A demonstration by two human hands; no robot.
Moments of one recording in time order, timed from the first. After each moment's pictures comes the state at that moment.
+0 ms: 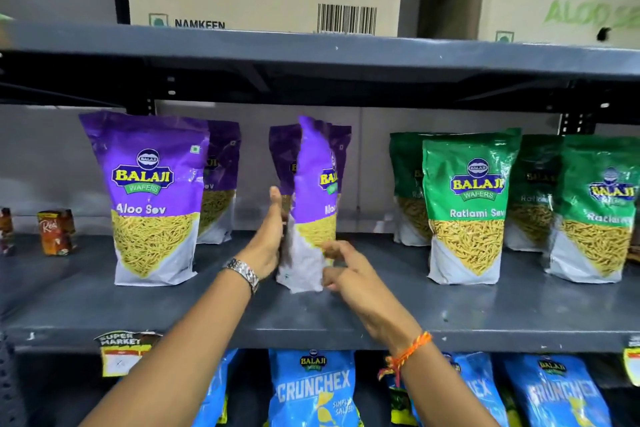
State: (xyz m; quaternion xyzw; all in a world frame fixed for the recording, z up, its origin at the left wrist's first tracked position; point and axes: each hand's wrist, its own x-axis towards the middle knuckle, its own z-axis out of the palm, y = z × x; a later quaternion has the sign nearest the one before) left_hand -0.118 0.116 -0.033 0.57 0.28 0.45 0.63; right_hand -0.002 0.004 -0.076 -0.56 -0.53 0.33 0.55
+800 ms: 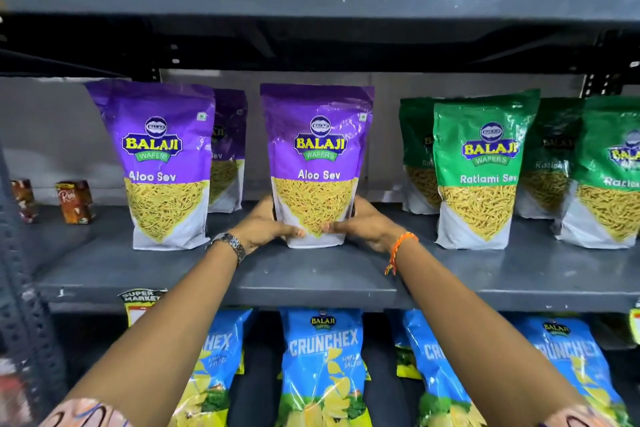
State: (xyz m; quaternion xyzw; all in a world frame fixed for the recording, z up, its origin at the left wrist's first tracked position) left_hand -0.157 0.140 -0.113 0.76 0.30 0.33 0.47; right_hand 0.056 0.056 -0.115 -0.54 -0.57 0.37 0.50
